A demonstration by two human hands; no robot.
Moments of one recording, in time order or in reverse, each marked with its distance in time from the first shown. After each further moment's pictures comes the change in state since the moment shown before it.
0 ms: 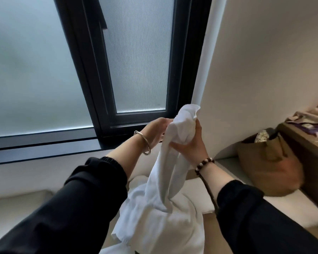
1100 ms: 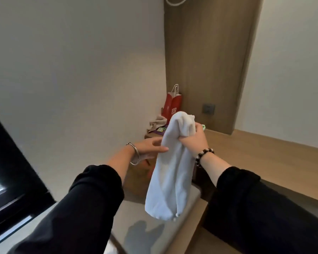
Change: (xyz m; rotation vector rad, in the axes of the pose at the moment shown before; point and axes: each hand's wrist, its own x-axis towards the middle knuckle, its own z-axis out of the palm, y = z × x) left_hand 0.196 0.011 0.503 0.392 -0.807 -0.145; right_hand -0.065 0.068 -0.558 0.066 0.725 0.228
